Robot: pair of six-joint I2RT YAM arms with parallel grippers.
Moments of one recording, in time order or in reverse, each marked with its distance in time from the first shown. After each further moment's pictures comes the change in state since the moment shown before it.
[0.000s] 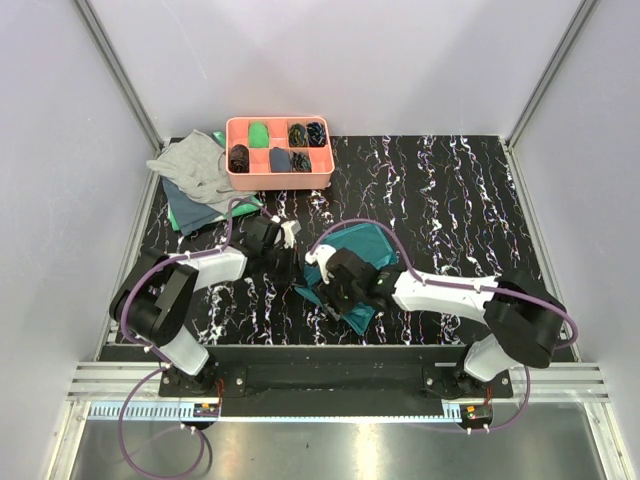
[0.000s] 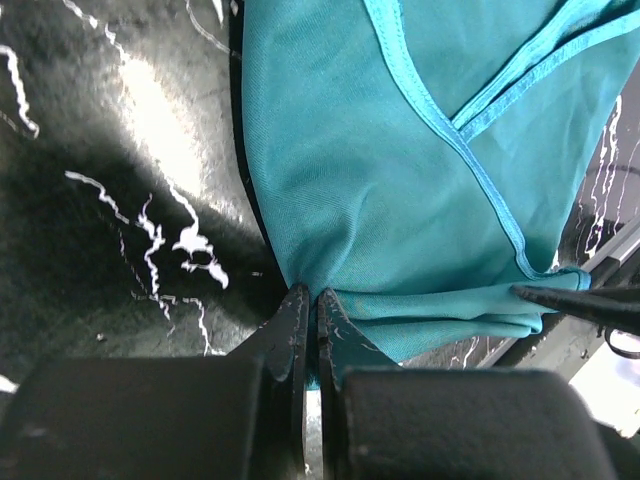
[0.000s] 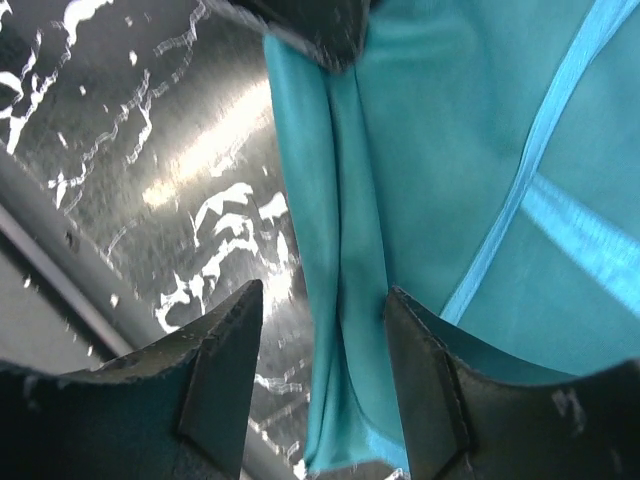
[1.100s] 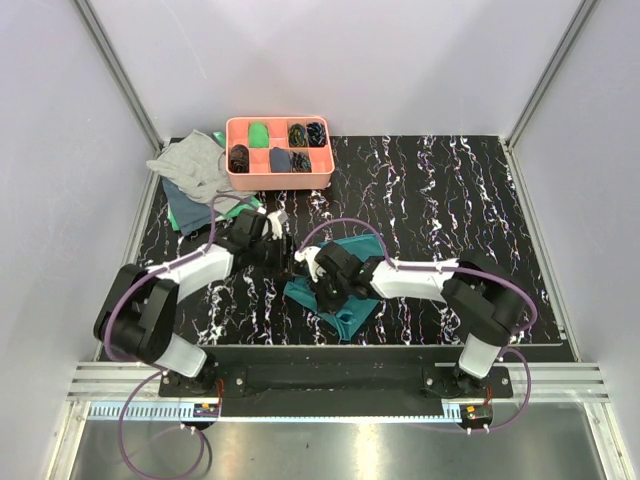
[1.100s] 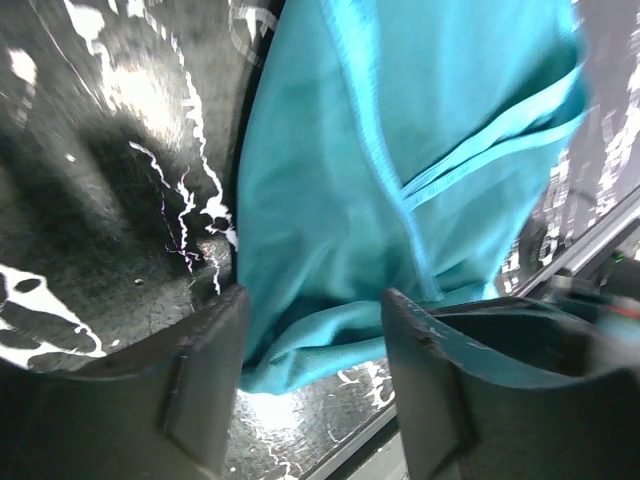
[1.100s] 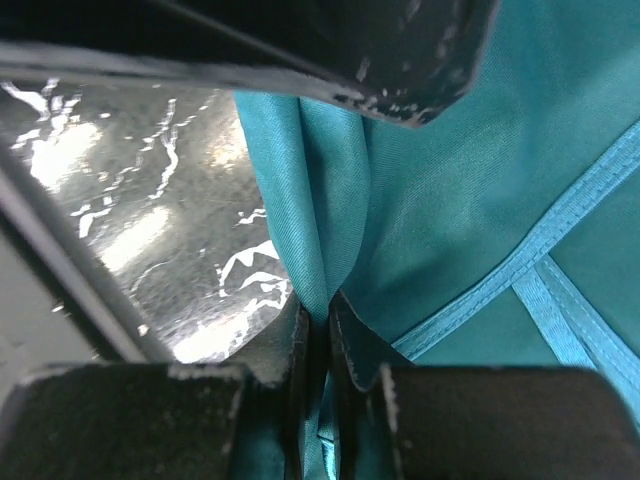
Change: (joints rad) left arm 0.068 -0.100 0.023 -0.105 0.016 -0.031; right arm -0.024 0.214 0.100 0.039 -0.155 0.006
